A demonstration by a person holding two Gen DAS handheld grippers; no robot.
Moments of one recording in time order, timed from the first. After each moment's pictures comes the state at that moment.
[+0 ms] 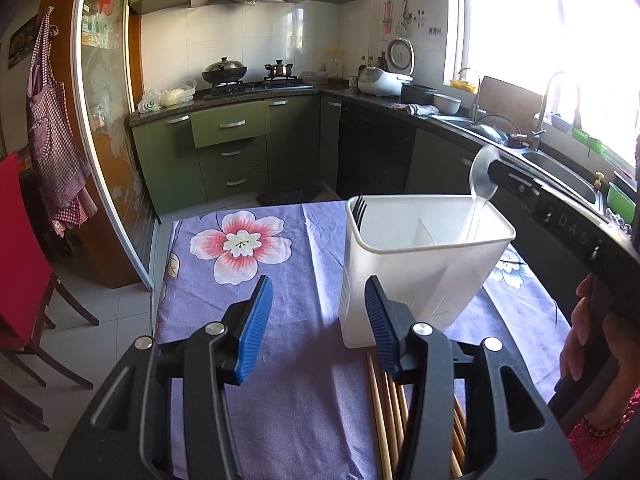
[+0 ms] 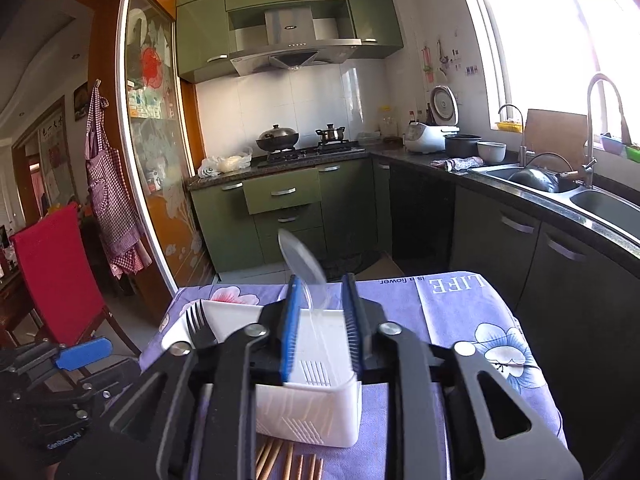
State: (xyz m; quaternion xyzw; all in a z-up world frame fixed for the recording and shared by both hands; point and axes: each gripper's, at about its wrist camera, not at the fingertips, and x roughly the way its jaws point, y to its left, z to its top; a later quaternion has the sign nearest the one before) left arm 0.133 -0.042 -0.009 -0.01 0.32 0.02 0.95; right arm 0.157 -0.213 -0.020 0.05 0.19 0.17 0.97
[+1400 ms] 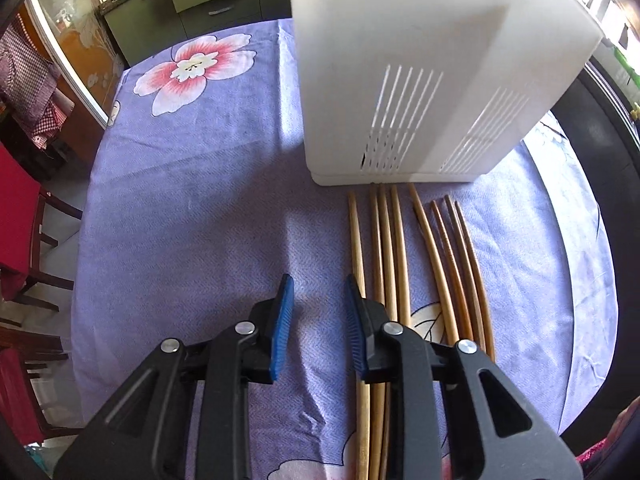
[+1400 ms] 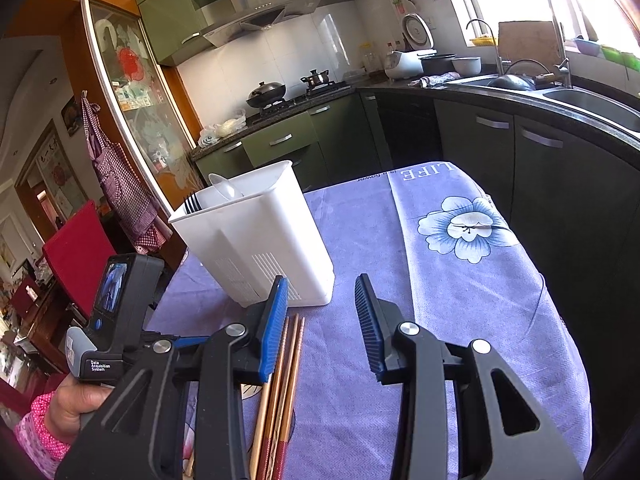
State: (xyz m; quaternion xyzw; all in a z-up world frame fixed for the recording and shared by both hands) left arm 0.165 -0.074 -0.119 -0.02 0.56 0.03 0.83; right arm 0.075 -0.303 -0.075 0.13 0.30 0.19 0.92
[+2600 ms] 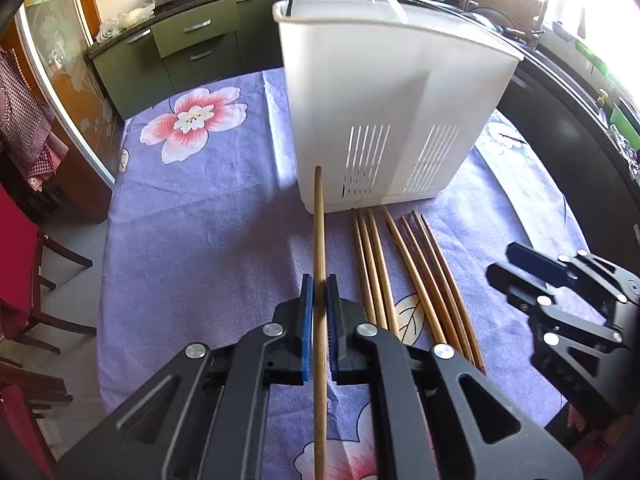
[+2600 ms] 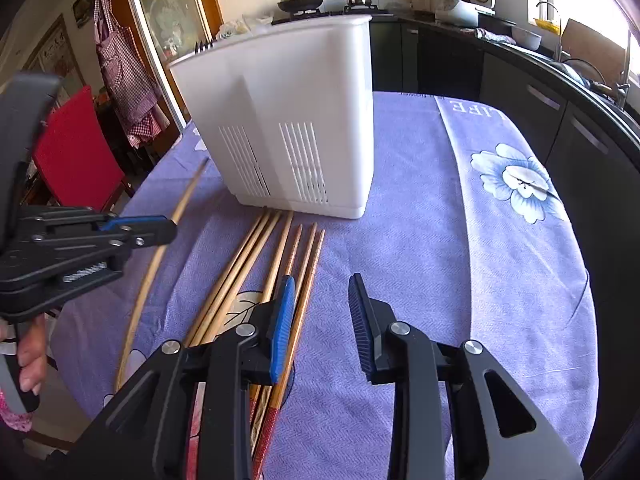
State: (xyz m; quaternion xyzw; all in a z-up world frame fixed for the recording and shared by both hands) left arm 0.126 -0.074 -0.075 0.02 0.50 -0.02 0.87; right arm 0.104 -0.224 -0.143 -0.02 0.44 0.22 0.87
